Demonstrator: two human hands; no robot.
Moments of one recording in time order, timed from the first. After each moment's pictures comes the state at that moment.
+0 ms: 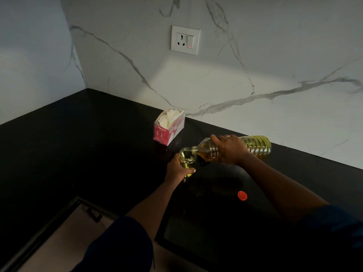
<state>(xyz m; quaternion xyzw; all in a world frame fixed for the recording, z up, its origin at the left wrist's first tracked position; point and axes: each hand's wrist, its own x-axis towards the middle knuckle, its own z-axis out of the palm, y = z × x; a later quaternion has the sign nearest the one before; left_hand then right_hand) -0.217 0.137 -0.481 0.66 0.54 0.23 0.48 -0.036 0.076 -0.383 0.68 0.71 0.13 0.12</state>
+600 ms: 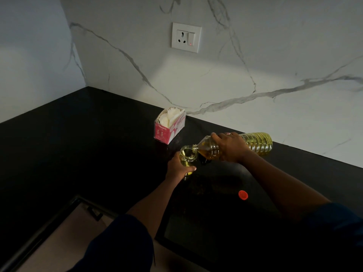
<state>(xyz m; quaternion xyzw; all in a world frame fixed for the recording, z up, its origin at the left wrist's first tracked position) -0.215 0.138 -0.480 0.66 0.53 0.24 0.48 -0.035 0.081 -0.381 0.68 0.71 0.14 0.13</state>
